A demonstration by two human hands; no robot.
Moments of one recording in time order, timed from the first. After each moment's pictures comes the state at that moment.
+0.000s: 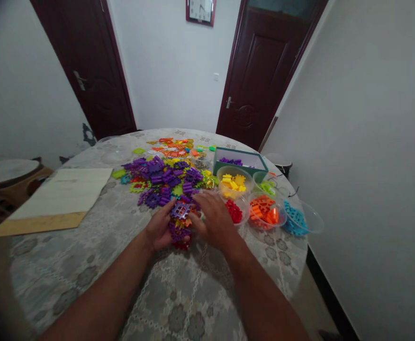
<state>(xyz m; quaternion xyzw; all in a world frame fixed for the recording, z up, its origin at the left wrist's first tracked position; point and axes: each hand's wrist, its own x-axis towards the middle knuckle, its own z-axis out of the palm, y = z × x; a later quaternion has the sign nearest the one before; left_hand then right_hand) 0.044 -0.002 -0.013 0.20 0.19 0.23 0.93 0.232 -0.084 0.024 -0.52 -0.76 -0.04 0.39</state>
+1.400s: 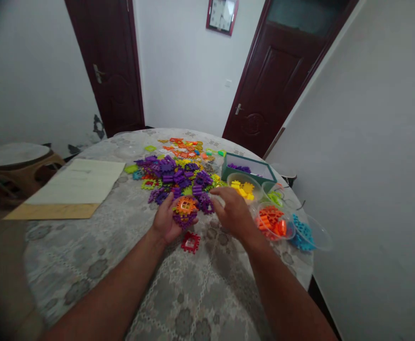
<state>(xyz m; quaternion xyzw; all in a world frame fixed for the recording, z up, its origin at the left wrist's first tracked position) 0.044 0.008 -0.006 0.16 0.22 0.42 0.87 0.252 -0.060 0.063 -0.56 -0.75 -0.03 0.35</state>
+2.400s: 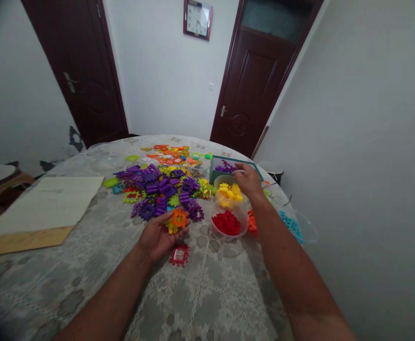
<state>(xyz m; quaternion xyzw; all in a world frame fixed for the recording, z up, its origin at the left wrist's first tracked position) 0.050 0.008 -0.011 0.16 0.29 0.39 0.86 0.372 0.015 0.086 -0.71 -0.51 0.05 0.49</state>
